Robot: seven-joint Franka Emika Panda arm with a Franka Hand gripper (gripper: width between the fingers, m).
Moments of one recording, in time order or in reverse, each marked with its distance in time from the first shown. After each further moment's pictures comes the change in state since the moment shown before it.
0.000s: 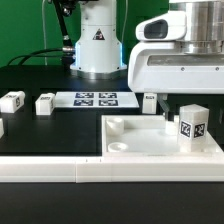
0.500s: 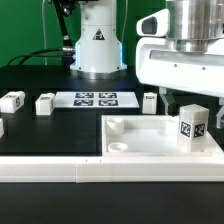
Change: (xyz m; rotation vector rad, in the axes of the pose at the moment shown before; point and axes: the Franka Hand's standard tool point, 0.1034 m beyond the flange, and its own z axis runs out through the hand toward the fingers) arm 0.003 0.002 -0.002 0.001 0.009 0.477
